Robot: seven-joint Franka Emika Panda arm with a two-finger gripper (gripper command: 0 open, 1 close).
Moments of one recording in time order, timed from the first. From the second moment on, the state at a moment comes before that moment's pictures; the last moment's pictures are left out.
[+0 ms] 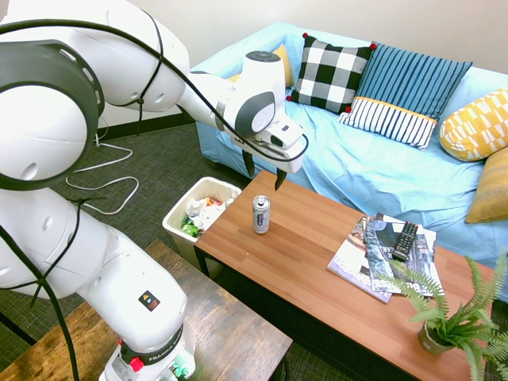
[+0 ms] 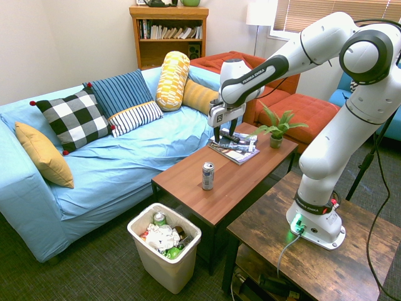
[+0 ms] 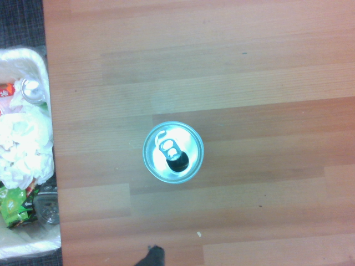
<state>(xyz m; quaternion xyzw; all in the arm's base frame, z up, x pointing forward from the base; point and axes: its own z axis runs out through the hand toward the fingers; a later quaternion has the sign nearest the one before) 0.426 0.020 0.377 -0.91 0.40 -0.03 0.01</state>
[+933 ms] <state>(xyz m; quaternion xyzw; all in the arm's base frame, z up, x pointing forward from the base) 0.464 0.061 0.280 -0.88 0.47 -0.02 0.00</state>
